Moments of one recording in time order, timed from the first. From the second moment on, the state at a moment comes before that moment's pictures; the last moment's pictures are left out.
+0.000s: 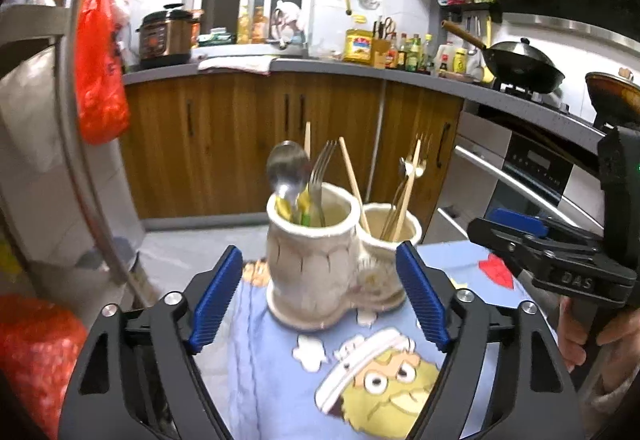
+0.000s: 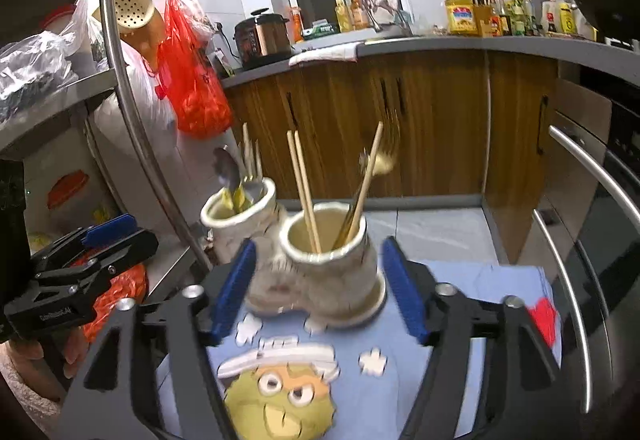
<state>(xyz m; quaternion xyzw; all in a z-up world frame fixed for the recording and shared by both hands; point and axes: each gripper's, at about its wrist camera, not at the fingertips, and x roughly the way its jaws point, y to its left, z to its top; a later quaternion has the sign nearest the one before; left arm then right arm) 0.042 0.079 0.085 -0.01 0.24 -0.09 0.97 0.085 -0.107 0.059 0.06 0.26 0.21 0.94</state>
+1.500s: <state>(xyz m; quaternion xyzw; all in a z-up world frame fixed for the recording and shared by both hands) 0.016 0.058 0.036 0.02 0.21 -0.03 0.98 0.036 -0.120 0.014 0.01 0.21 0.14 0.97</state>
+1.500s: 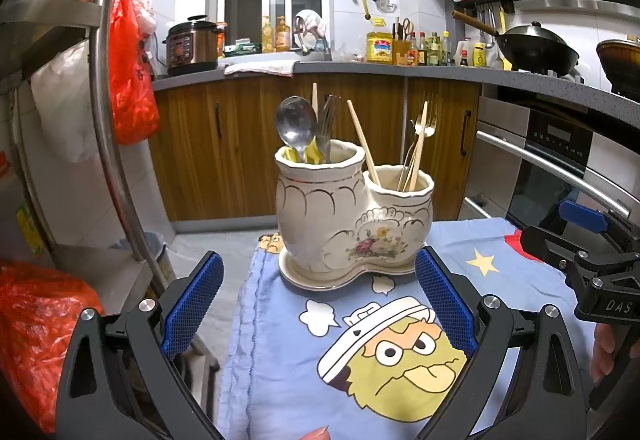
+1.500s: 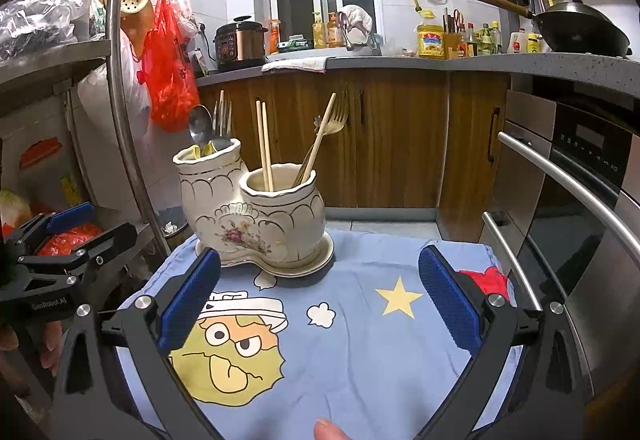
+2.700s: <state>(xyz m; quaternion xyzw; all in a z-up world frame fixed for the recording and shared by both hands) 0.014 0.058 0.036 0.02 0.20 -0.03 0.98 0.035 -0.117 0.011 0.00 0.21 0.14 0.97</state>
